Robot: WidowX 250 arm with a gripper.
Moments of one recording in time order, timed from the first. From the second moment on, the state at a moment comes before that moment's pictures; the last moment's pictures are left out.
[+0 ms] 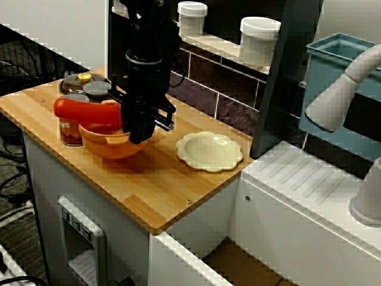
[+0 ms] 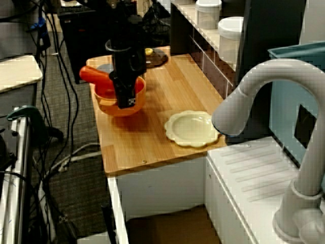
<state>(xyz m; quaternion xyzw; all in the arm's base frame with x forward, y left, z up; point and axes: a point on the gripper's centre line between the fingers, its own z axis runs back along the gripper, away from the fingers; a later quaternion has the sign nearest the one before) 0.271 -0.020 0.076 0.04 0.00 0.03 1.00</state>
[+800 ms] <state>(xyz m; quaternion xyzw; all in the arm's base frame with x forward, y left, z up) 0.289 -0.028 0.115 0.03 0.01 0.01 1.00</state>
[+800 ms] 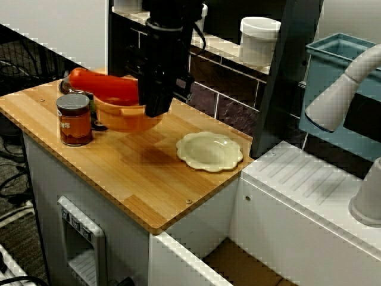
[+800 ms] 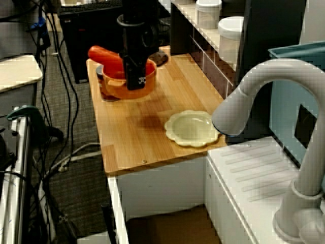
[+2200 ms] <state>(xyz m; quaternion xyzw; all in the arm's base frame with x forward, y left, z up) 0.297 -0.037 0.155 0.03 0.02 -0.01 1.00</state>
